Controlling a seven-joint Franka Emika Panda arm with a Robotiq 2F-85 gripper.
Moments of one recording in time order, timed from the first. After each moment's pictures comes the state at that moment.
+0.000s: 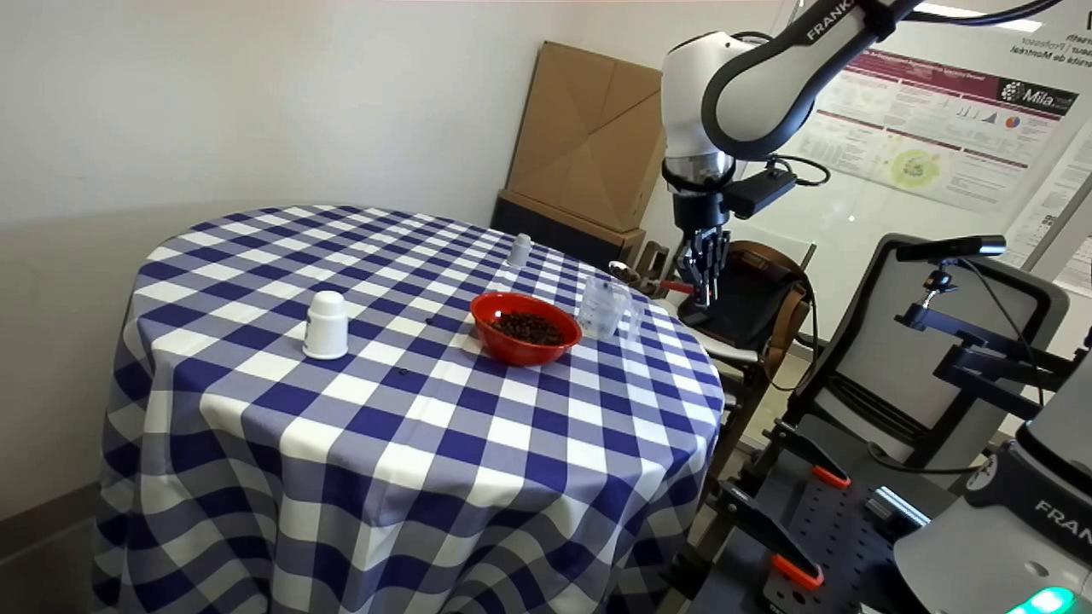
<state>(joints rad) -0.11 0.11 -0.14 -2.42 -0.53 2.22 0.22</state>
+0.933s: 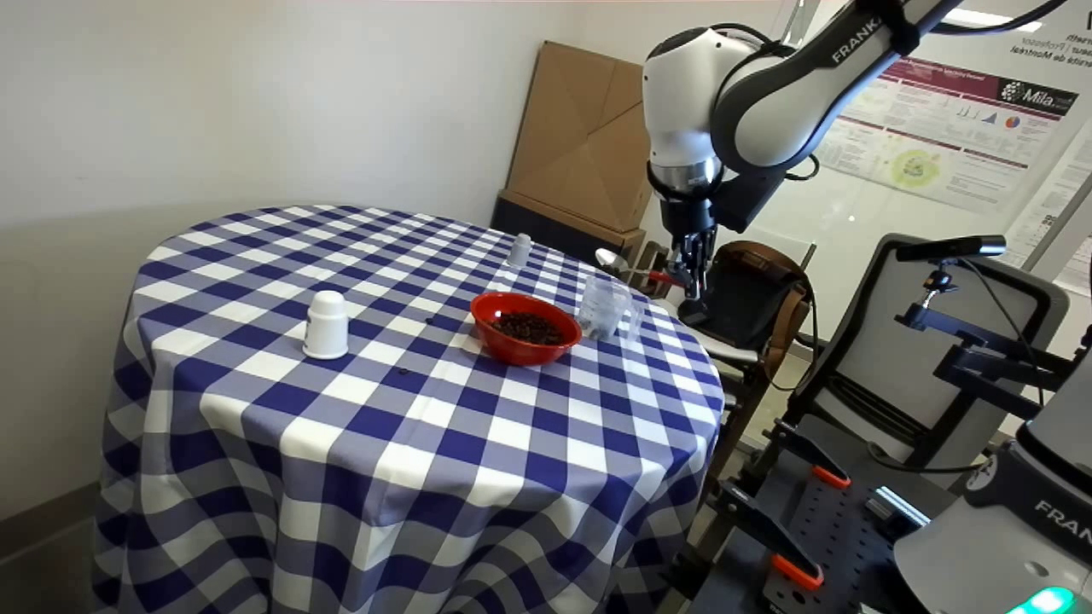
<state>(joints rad) -0.05 0.11 -0.12 -2.45 -0.78 2.25 0.41</state>
